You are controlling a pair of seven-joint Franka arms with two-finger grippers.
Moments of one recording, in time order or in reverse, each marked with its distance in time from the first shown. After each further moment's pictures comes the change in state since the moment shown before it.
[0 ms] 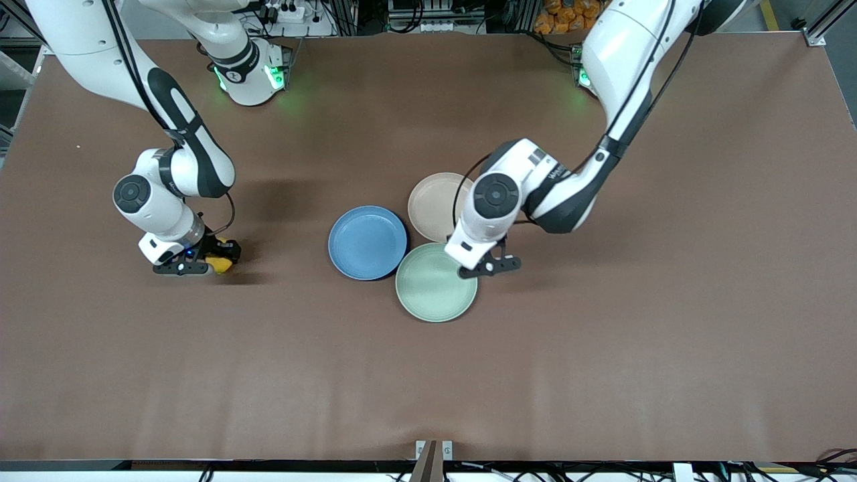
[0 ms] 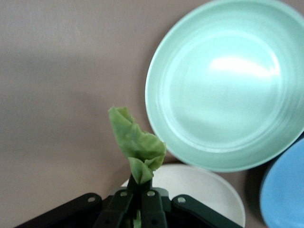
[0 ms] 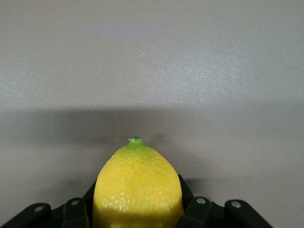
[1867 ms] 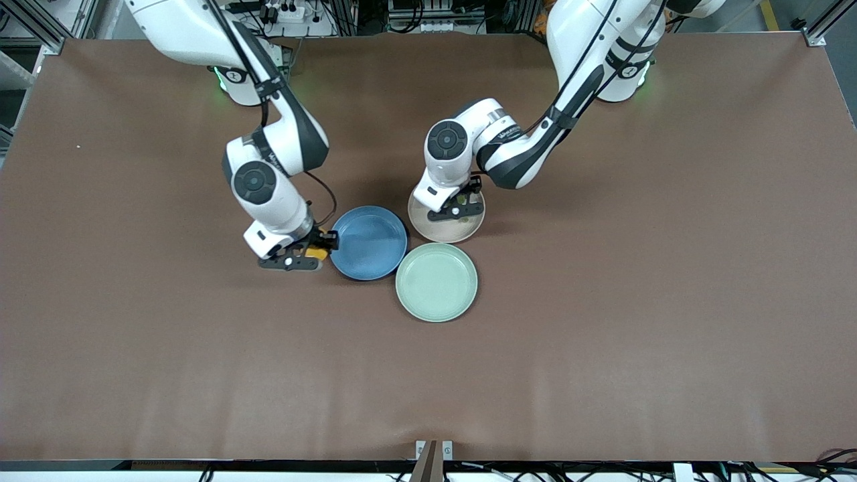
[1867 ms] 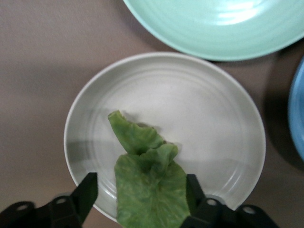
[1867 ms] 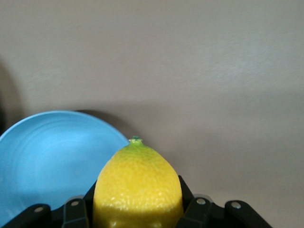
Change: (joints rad) left arm -0.098 -0.063 -0.043 -0.247 0.036 0.166 -0.165; right arm 0.474 -0.027 0.010 0.284 0.003 -0.362 0.519
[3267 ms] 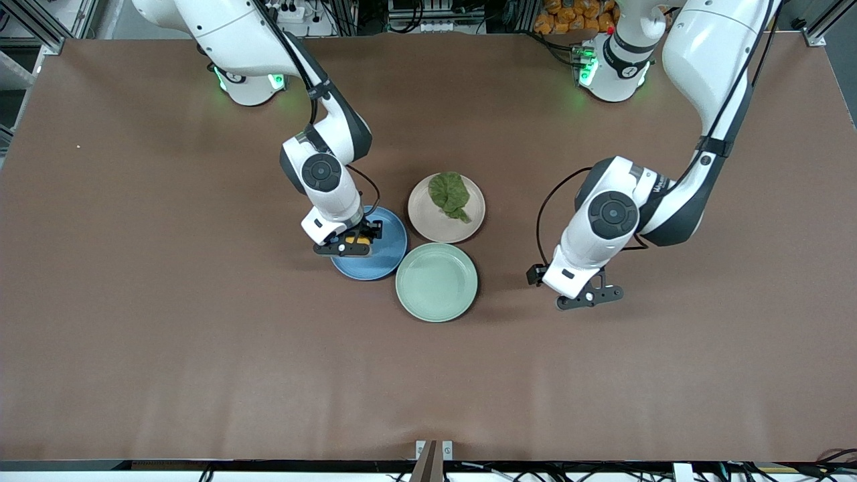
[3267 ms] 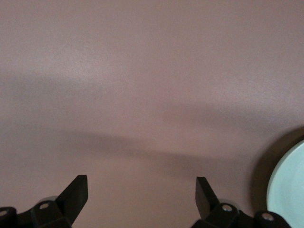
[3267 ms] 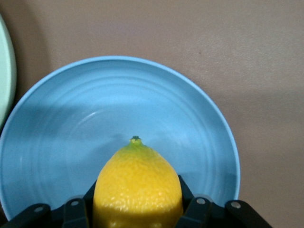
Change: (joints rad) left arm 0.427 -0.054 0.012 0.073 0.107 0.001 0.375; right arm 0.134 0.130 0.000 0.006 0.000 0.131 0.133
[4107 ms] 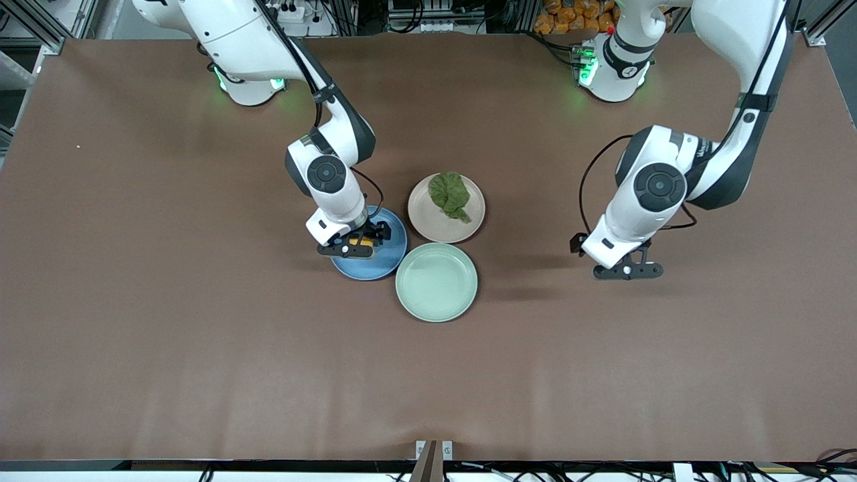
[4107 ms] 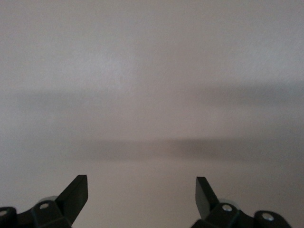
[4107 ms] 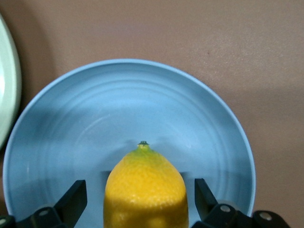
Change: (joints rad) left arm 0.017 -0.253 0.116 -0.304 -0.066 -0.009 0.295; right arm 0.009 0.020 -0.001 0.022 0.000 0.013 0.040
